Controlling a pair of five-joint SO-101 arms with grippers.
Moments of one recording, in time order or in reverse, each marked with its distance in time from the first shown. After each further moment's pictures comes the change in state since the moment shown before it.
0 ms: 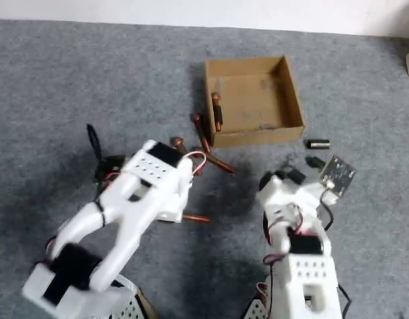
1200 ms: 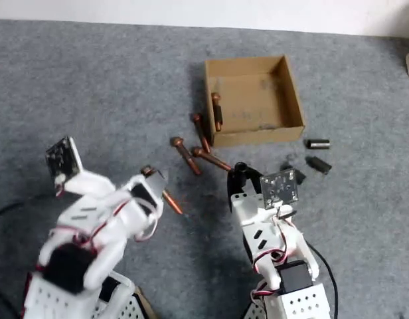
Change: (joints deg) left arm -4.8 -74.0 26.8 -11.6 -61.1; right arm -15.8 -30.2 8.3 5.2 31.9
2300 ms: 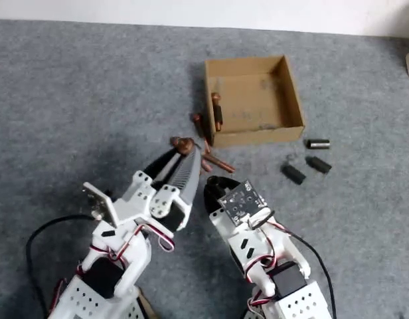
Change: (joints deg) left arm 11.3 -19.4 37.3 -57.2 -27.2; right arm -10.9 0.0 0.0 -0.3 13.6
